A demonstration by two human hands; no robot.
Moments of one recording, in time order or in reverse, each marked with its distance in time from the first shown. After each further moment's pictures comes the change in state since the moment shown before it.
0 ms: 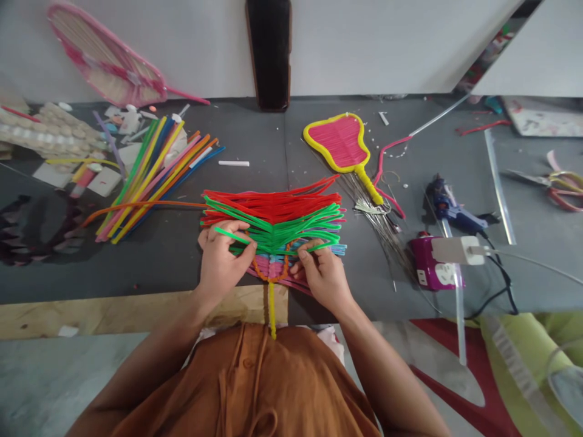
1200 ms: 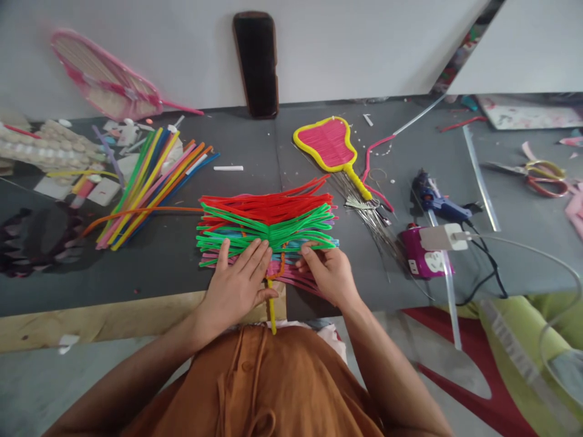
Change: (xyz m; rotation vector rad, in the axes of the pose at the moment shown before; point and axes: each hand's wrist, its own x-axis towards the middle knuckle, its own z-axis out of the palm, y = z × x) left_hand -0.041 0.003 -0.004 0.467 -0.358 0.615; right_hand -0.003 0.003 -0.011 0.099 0.107 0.042
